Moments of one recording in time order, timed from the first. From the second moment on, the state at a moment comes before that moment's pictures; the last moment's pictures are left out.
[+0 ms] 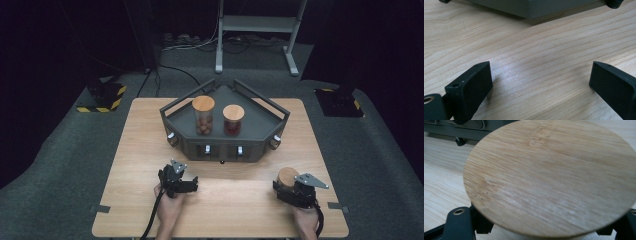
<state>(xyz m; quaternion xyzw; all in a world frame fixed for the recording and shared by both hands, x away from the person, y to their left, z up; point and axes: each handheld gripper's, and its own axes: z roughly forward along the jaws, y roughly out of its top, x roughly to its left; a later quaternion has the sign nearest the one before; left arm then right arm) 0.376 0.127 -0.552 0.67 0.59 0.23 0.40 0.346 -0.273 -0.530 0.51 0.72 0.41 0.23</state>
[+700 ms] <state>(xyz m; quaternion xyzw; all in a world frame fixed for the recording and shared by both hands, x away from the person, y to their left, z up) 0.376 0.127 -0.552 0.67 0.59 0.23 0.40 0.353 -0.273 -0.509 0.51 0.72 0.42 0.22</state>
